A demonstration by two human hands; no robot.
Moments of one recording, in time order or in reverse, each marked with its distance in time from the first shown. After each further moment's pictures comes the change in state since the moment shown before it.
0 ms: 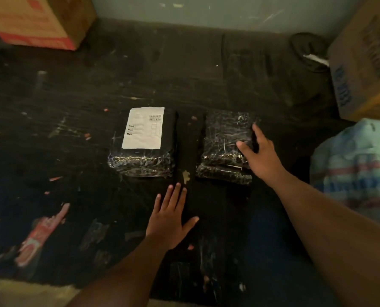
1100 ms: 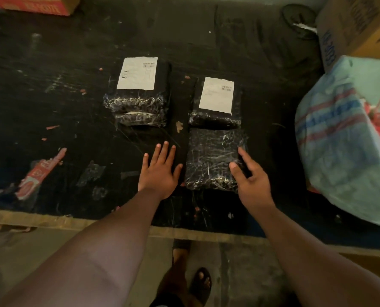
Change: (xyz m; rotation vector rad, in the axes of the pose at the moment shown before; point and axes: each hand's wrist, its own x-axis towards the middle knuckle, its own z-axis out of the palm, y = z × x) left_hand -0.039 0.003 0.033 -0.088 0.166 -0.086; right_hand -0.199 0.111 0.059 0.337 0.074 -0.082
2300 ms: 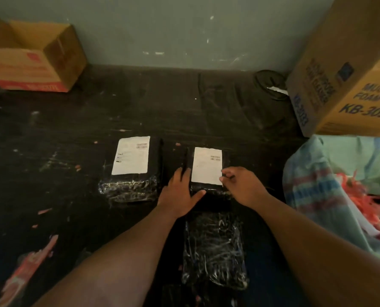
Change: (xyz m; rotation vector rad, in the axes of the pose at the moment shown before) left_hand 0.136 0.066 -0.106 -0.203 -0.067 0.101; right_hand 0.169 -0.126 -0.022 -0.718 -0.185 -0.083
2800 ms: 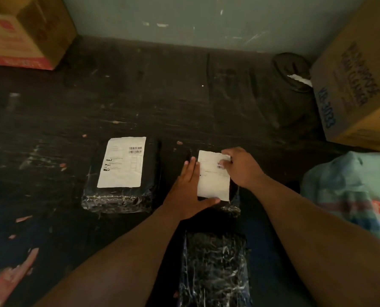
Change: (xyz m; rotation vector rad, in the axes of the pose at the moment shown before) left_hand 0.065 -0.005 0.017 -0.160 -0.037 0.134; right_hand 0.124 -0.004 0.000 -0.126 -0.061 0.014
